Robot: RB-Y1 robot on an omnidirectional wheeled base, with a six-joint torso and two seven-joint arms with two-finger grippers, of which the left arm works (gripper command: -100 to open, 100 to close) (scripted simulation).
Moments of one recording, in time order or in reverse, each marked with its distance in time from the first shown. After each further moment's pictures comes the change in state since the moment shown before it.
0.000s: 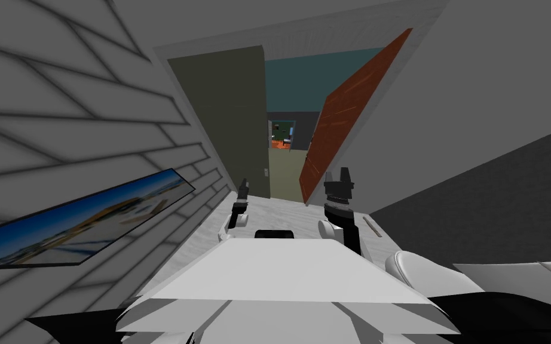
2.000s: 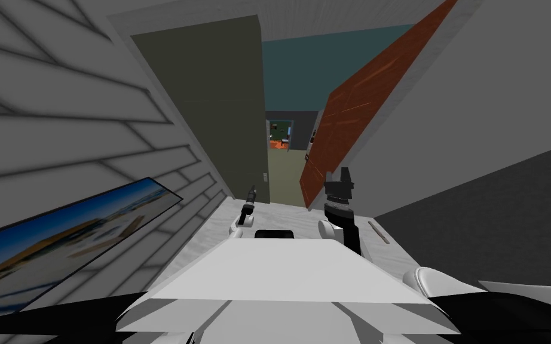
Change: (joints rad) arm -0.212 0.000 -0.034 0.539 0.045 -0.082 0.052
